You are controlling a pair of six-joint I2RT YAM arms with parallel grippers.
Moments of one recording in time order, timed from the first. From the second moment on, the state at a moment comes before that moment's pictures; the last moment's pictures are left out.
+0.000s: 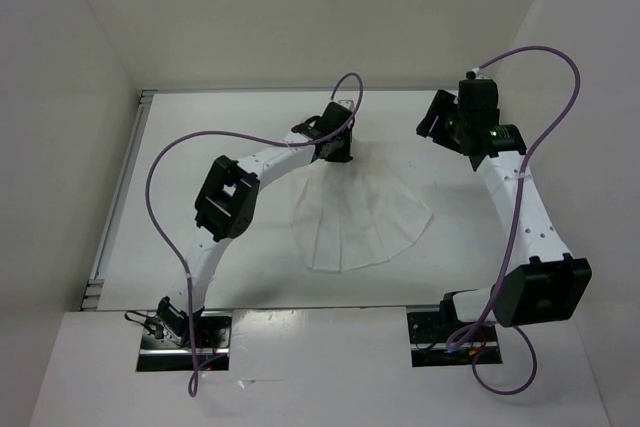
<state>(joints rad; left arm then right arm) -0.64 2.32 1.96 -0.42 -0.06 -0.51 0.08 1.34 1.37 -0.68 0.03 0.47</state>
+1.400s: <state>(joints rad) -0.12 2.17 1.54 -0.32 0.41 -0.64 -0.04 1.38 1.27 -0.63 -0.31 0.38</state>
